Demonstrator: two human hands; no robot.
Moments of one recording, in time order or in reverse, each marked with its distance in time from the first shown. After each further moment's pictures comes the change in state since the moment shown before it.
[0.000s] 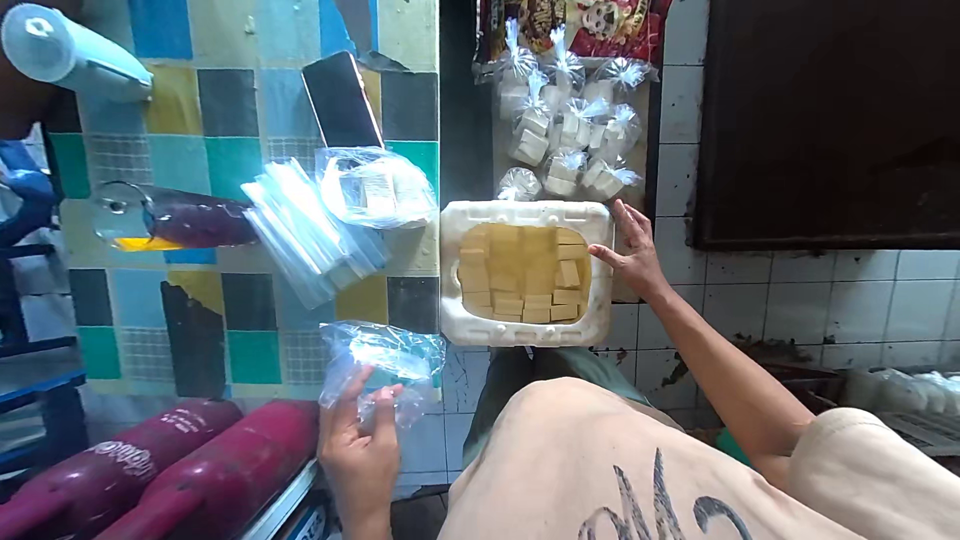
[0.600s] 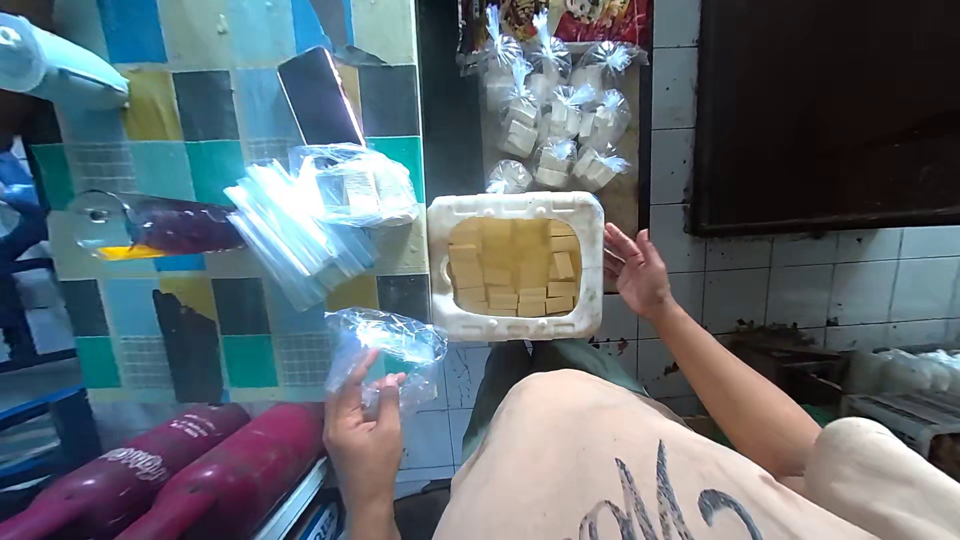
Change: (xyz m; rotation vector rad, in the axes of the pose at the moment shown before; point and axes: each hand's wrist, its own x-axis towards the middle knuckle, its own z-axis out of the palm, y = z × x) left_hand 0.004 0.004 0.010 -0.001 -0.055 -0.002; right_hand -0.052 -0.005 -0.008 0.596 -0.136 0.358
